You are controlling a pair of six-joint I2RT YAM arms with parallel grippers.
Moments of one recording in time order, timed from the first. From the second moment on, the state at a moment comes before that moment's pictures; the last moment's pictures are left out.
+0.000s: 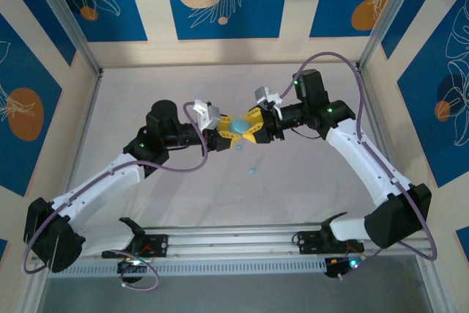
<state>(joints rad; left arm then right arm) -0.66 1.18 0.92 0.14 0.77 0.08 0.40 1.33 1.29 -0.67 -1.18 -0.50</state>
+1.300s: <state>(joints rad) -0.66 1.16 0.76 0.55 0.64 -0.10 0.39 1.29 1.30 -0.53 -1.11 -0.21</state>
